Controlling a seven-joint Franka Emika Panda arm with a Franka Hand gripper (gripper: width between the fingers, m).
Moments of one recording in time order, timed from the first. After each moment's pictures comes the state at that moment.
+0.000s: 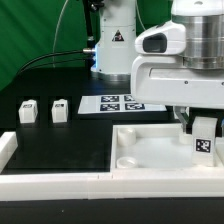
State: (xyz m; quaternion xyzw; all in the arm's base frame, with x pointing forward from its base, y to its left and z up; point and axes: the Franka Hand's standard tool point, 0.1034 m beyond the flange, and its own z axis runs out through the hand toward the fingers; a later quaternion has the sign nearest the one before) arm 0.628 0.110 0.074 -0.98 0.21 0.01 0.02
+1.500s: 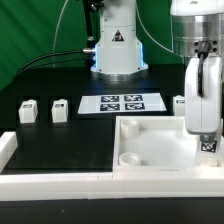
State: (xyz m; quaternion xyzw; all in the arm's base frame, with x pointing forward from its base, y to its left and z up) arm 0.628 0.114 0.076 -0.59 0.81 0.03 0.02
